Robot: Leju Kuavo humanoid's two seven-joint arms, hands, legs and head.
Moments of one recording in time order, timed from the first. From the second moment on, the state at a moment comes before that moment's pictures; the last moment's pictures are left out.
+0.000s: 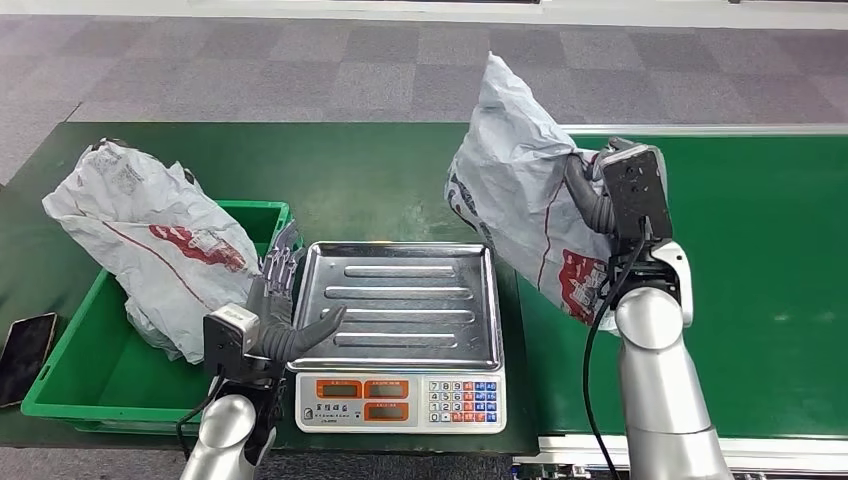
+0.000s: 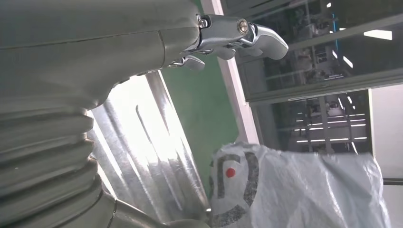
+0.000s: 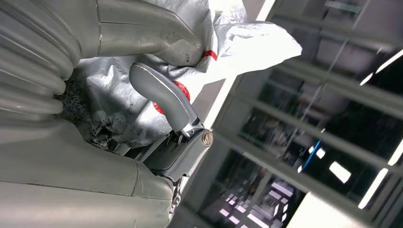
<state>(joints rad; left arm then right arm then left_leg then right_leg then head) -0.10 -0.17 -0.13 -1.45 -0.07 -0.01 -0.42 -0.47 0.06 0.13 -1.45 0.49 -0.17 -0.22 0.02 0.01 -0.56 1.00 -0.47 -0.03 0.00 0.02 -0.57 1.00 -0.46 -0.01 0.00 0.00</state>
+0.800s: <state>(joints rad) -0.21 -0.17 -0.13 -1.32 -0.04 0.02 -0.44 -0.71 0.13 0.51 -1.23 0.25 -0.08 -0.18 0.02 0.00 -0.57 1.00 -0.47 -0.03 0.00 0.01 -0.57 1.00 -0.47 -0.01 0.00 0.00</state>
